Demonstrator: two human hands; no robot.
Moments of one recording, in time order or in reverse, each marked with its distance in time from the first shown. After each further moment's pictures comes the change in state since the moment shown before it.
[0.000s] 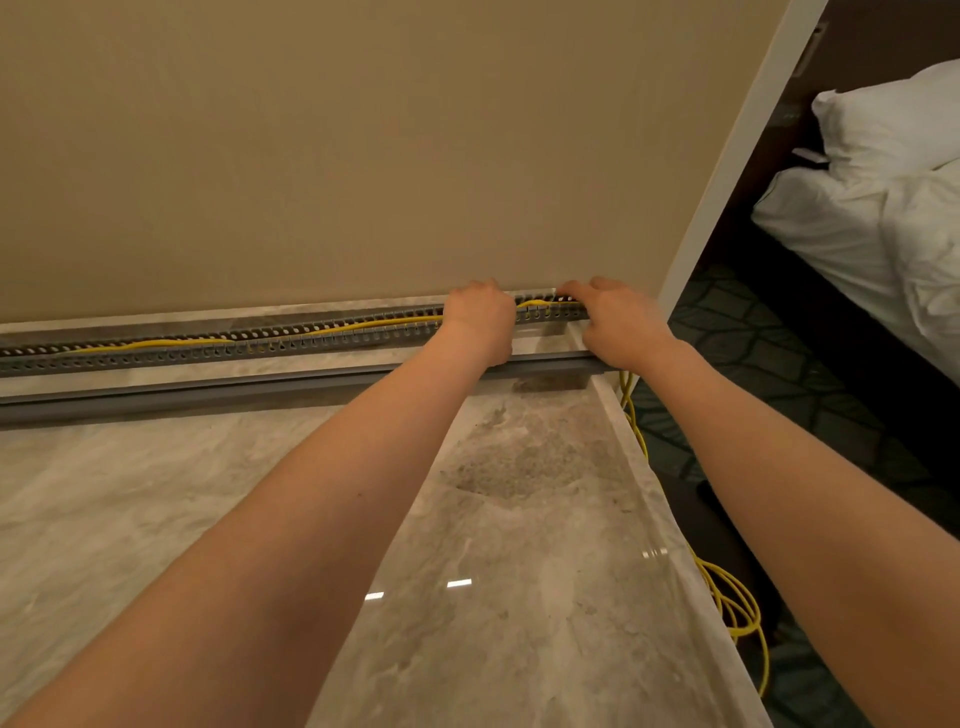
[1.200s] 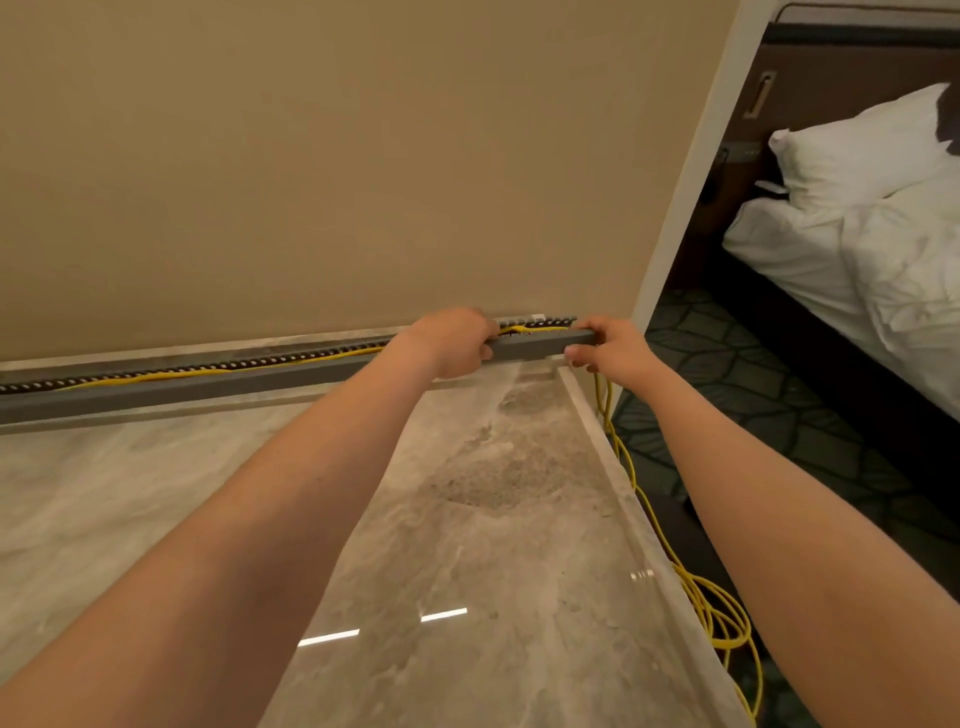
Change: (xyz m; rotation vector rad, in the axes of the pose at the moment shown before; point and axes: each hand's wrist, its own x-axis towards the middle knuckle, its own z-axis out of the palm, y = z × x) left_hand -0.001 -0.027 -0.007 -0.123 -0.009 0.245; right_hand -0.019 0.016 0.001 0.836 -0.007 0.305
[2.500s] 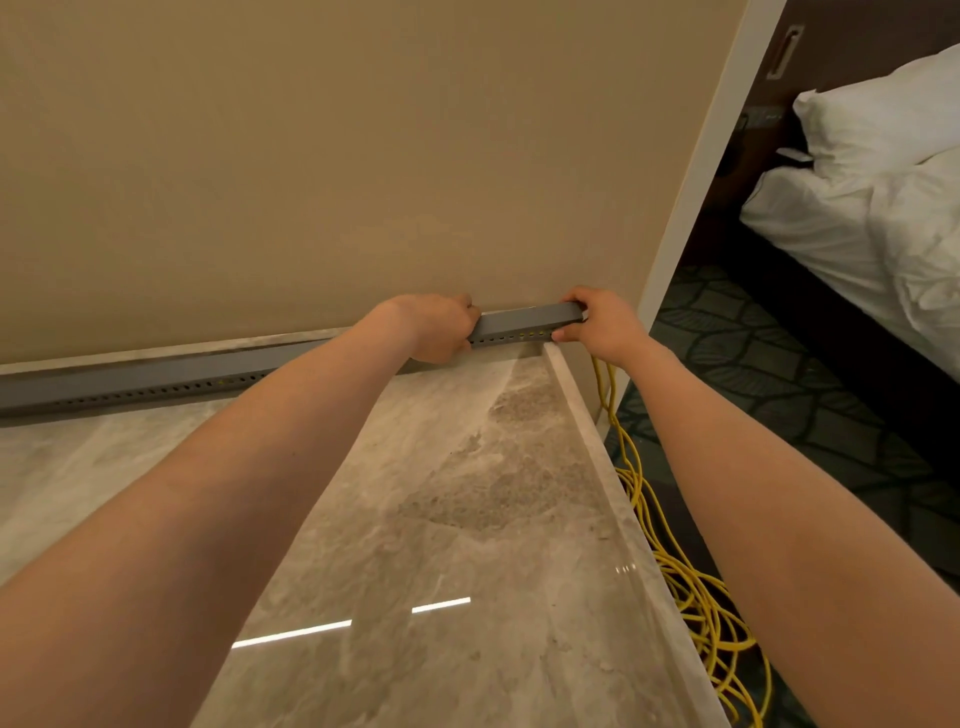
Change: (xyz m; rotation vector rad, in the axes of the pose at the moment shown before) left_hand 0.030 -0.013 -0.005 0.270 -0.209 0.016; right_hand 0.049 0.004 0.001 -0.292 0.004 -0.127
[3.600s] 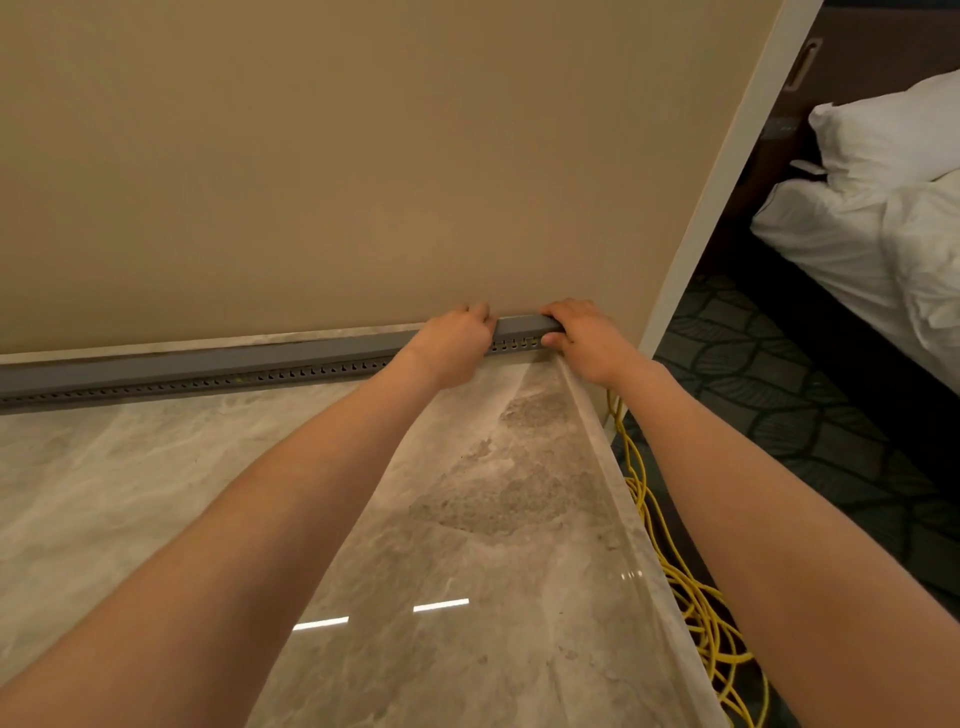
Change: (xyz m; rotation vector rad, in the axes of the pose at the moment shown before) left_hand -0.005 0.019 0.021 -0.059 0.262 -0.094; right_hand 0.002 -0.015 0.017 -0.354 -0.063 -0.189
